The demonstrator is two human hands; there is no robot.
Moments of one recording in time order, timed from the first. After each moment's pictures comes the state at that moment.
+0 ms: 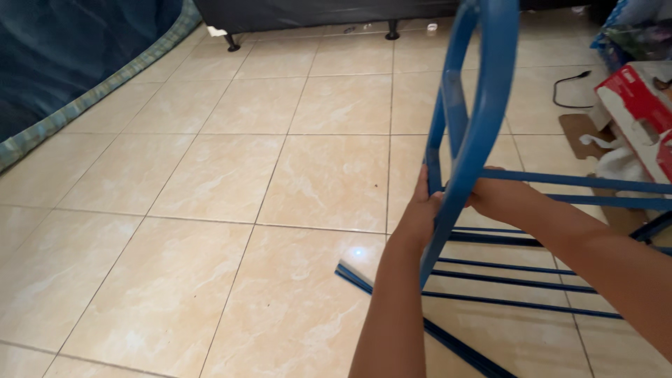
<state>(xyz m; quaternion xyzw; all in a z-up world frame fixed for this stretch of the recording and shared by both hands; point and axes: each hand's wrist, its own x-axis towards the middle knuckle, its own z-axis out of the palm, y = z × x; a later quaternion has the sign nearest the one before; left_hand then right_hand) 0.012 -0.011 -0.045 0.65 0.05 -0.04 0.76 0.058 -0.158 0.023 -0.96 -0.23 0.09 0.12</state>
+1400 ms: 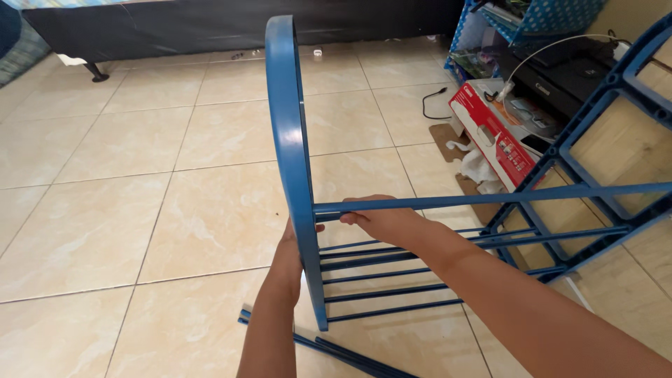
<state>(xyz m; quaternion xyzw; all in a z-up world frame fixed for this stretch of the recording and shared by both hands) -0.014 -0.012 -0.011 0.67 0.12 -0.08 0.73 0.045 -0.205 0.028 -0.93 -0.24 0.08 0.28</state>
